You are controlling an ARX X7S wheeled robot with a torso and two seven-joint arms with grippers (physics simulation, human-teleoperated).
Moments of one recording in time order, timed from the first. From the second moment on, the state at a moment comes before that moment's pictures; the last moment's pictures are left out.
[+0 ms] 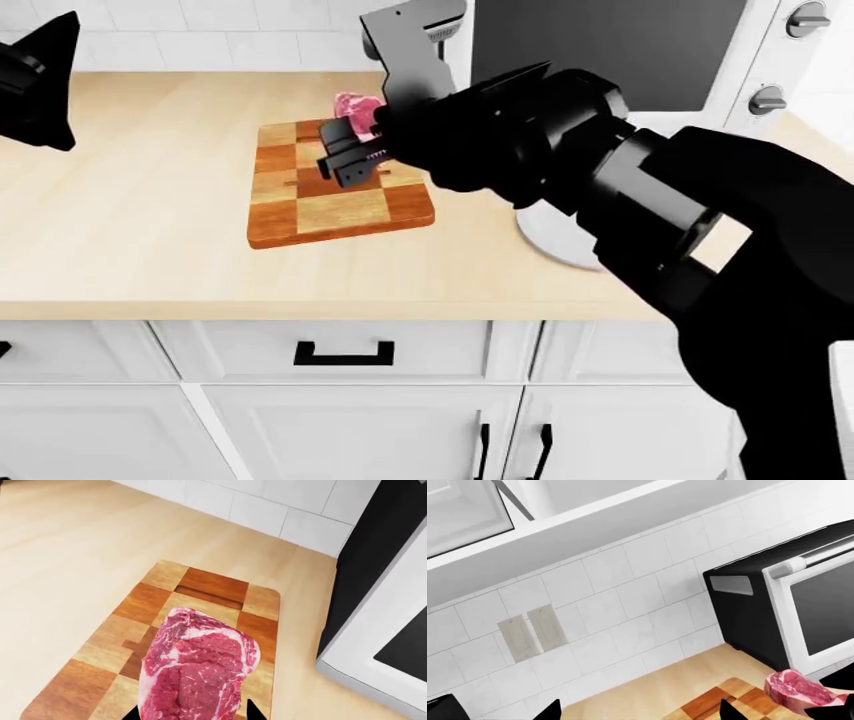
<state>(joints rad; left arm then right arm) -1.10 -0.84 -0.11 0.50 -0.68 -1.28 0.22 1.76 0.00 -1.59 0.85 1.68 0.54 0.25</state>
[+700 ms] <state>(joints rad) -1.08 -0.85 -0.13 0.50 -0.69 -1.27 0.22 1.74 0.00 -1.59 0.82 1.73 0.56 0.26</state>
